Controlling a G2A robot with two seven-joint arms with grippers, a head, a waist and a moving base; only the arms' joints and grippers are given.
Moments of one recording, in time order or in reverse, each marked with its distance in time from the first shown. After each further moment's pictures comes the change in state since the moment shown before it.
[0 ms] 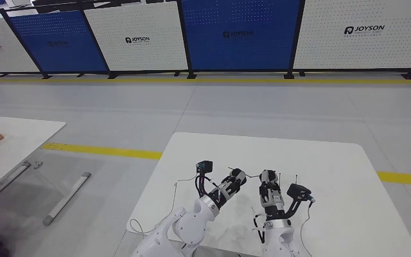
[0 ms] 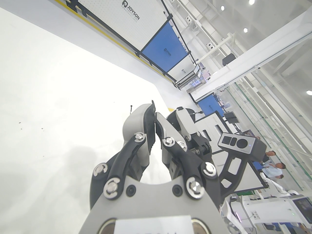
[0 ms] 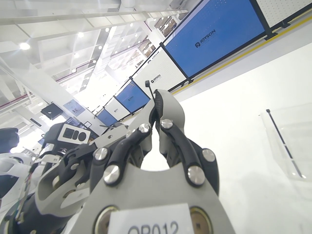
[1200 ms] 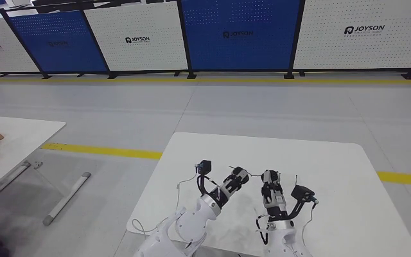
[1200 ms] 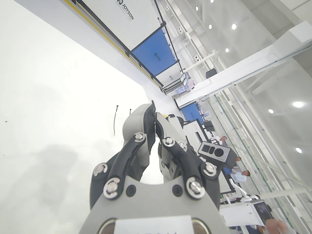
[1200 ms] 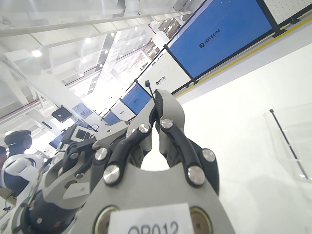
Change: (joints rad) left arm -0.007 -0.018 0.003 0.011 -0.168 -0.033 0.016; right arm -0.019 -0.011 0.037 0.000 0.012 -0.072 0.010
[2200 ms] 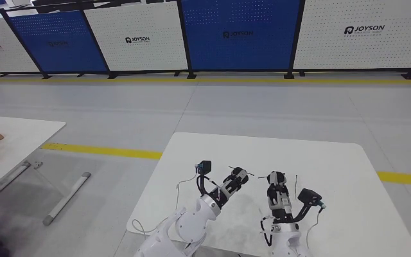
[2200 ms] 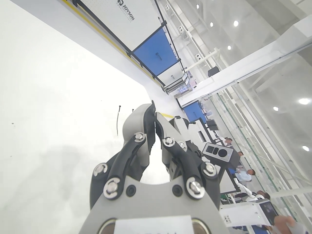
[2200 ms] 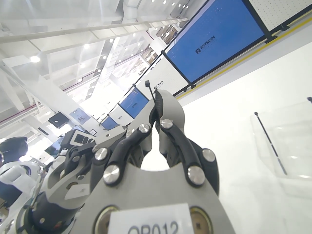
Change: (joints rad) left arm 0.004 -0.005 -0.006 0.007 0.036 -0.003 0.002; right arm -0.041 -0.005 0.047 -0.022 -0.009 -0.018 -0.031
